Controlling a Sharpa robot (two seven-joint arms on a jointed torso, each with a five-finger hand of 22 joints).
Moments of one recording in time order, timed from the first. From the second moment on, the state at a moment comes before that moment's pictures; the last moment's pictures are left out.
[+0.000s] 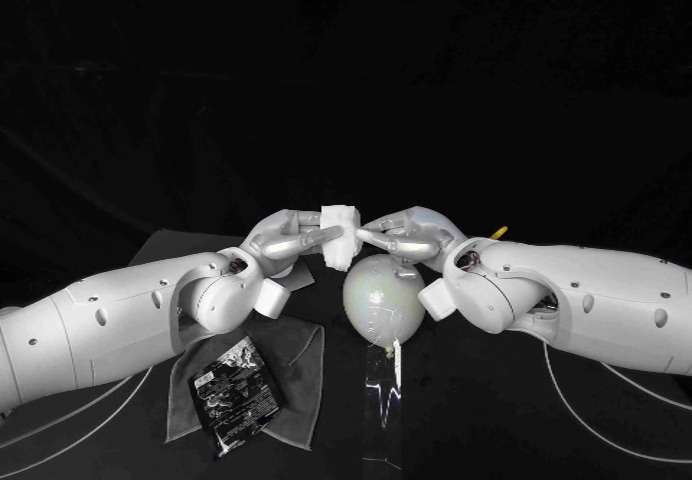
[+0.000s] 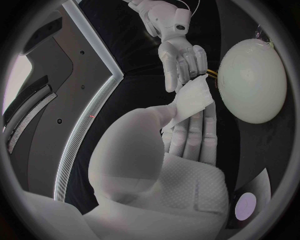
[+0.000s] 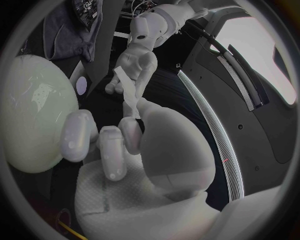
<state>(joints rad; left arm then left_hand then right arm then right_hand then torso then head) 1.26 -0.71 -0.13 1.41 -0.08 -0.05 0.39 1.49 -0.05 0.65 0.05 0.04 0.89 0.15 0.22 0.21 1.29 0.10 0.15 0.07 1.05 0.07 0.36 0.36 0.15 0.69 0.19 0.75 0.37 1.33 -0.78 -0.16 1.64 -0.29 -0.44 0.12 1.38 -0.04 0.33 0.24 0.05 0.99 0.12 0.22 0.52 1.38 0.04 1.33 1.31 1.47 -0.02 1.54 1.31 0.08 1.40 0.09 1.20 1.31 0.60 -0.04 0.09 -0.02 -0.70</state>
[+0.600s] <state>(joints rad) 1.26 -0.71 -0.13 1.40 -0.09 -0.05 0.39 1.49 -0.05 0.65 0.05 0.04 0.89 0.15 0.22 0.21 1.28 0.10 0.15 0.07 1.05 0.07 0.36 0.36 0.15 0.69 0.19 0.76 0.37 1.33 -0.79 -0.16 1.65 -0.27 -0.46 0.15 1.46 -0.03 0.47 0.12 0.05 1.04 0.09 0.28 0.54 1.40 0.05 1.38 1.31 1.47 -0.05 1.56 1.31 0.07 1.43 0.06 1.26 1.31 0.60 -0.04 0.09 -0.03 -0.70</state>
